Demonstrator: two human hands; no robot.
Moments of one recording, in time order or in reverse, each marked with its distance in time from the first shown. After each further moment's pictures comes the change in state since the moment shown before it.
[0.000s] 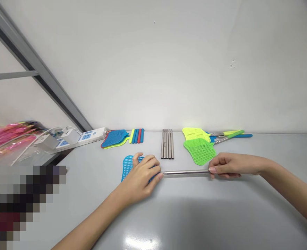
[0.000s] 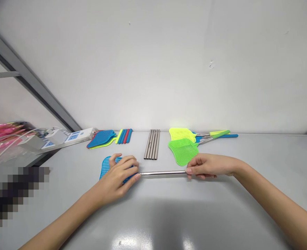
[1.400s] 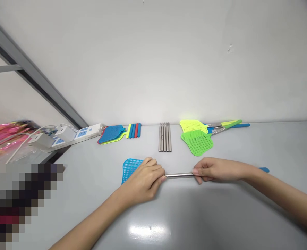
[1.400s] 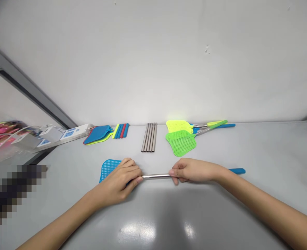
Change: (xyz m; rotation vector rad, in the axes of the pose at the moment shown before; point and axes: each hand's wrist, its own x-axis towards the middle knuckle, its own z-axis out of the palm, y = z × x) left_hand -0.001 0.014 0.013 -0.051 -0.209 0.111; right_hand 0.018 -0.014 0.045 -0.012 0.015 -0.001
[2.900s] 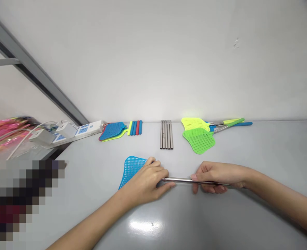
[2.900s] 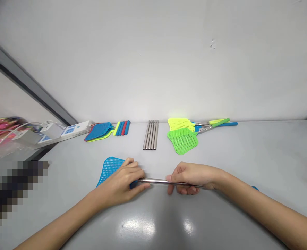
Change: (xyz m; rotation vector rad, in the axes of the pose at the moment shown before) left_hand -0.002 0.008 0.001 -0.045 0.021 -0.021; right_hand 0.011 0.010 0.019 0.435 -0.136 0.089
